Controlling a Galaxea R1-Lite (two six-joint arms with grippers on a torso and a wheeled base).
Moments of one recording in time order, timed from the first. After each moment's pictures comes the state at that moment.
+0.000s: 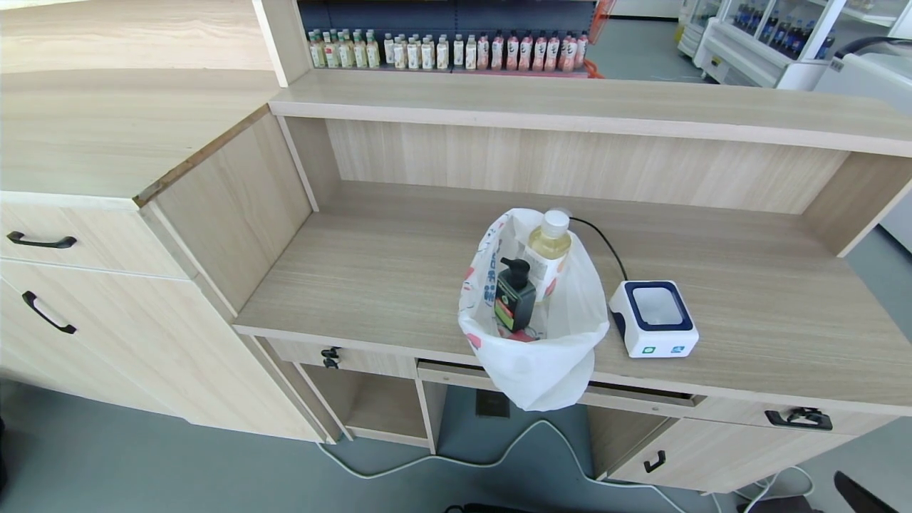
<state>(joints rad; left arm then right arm) -0.01 0.00 0.00 0.04 -0.04 0.03 -0.08 0.56 -0.01 -0.37 0.13 -0.07</state>
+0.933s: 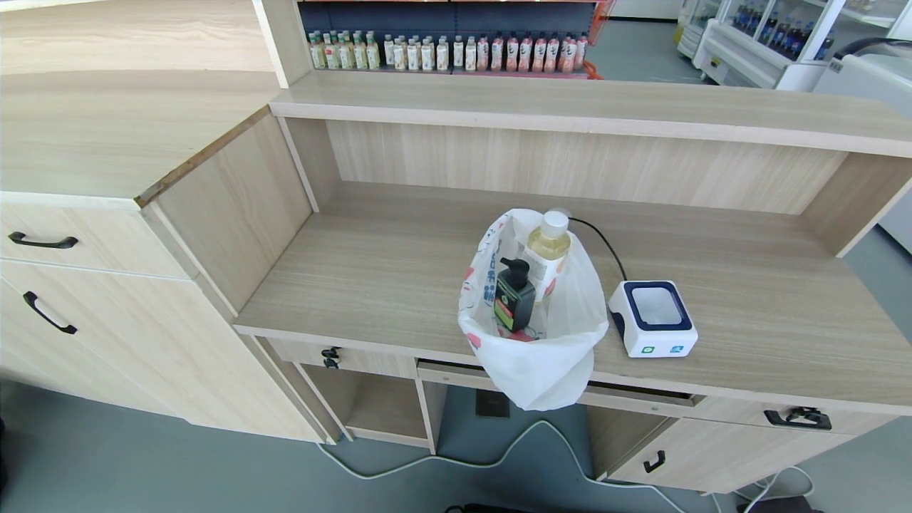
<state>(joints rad) -0.01 0.00 0.00 0.04 -0.04 0.03 0.00 0.00 0.00 -0.09 0.09 0.10</state>
